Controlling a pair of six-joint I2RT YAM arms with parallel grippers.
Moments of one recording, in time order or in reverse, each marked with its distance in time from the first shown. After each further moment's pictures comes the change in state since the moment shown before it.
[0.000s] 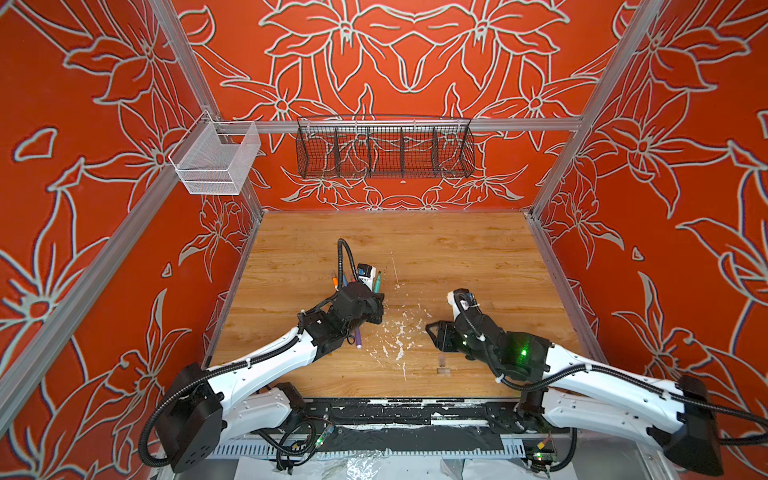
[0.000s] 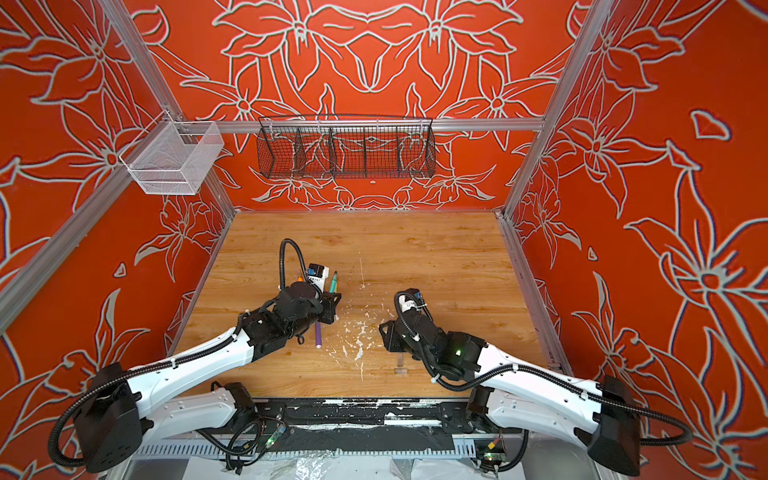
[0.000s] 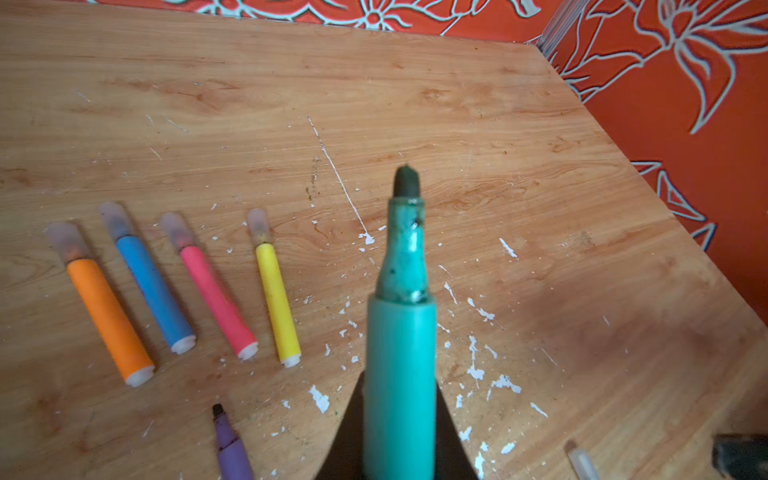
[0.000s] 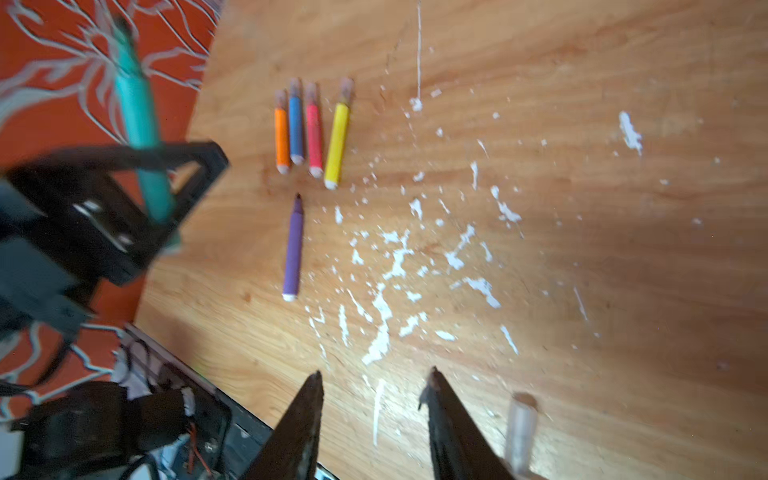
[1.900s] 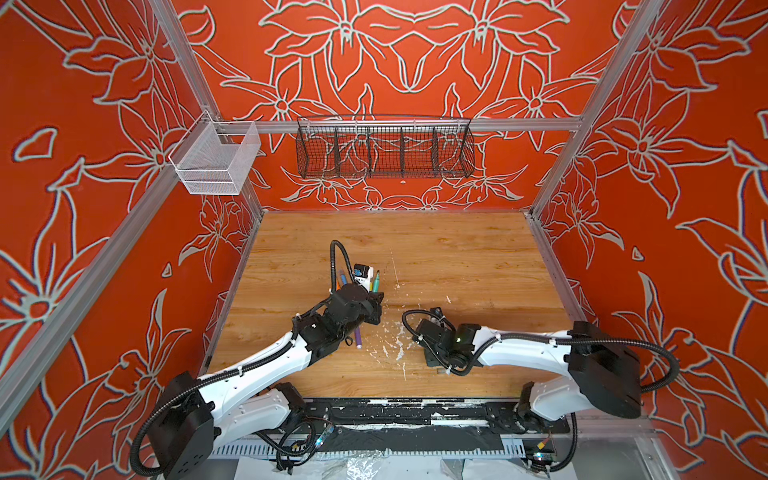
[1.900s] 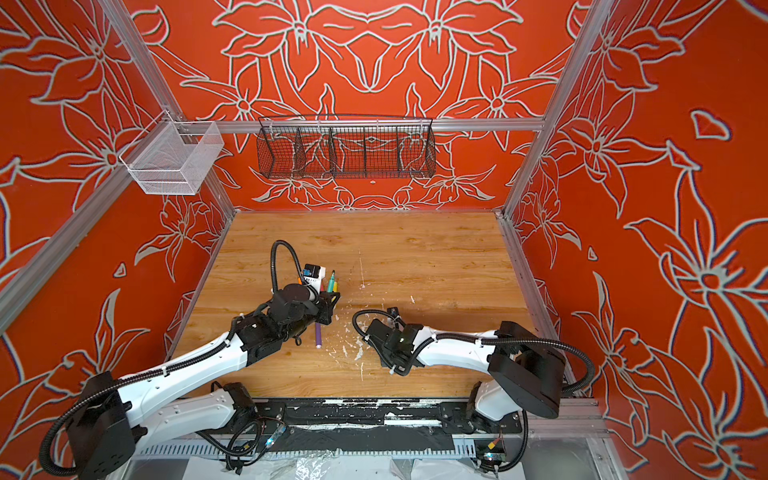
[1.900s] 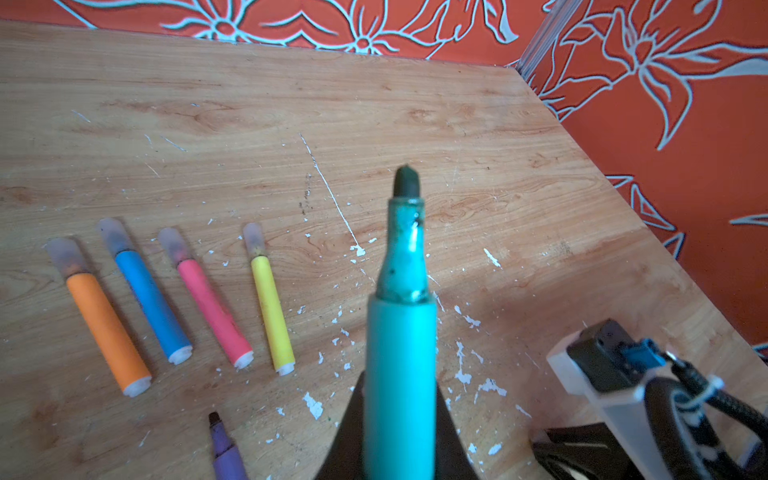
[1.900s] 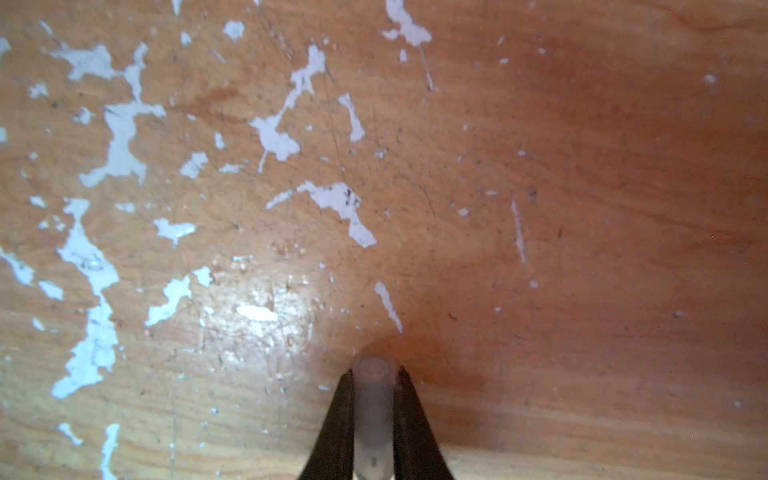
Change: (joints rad) left arm 0.000 -0.062 -0.042 0.043 0.039 0.013; right arm -0.008 0.528 0.077 -0.077 0.018 -0.046
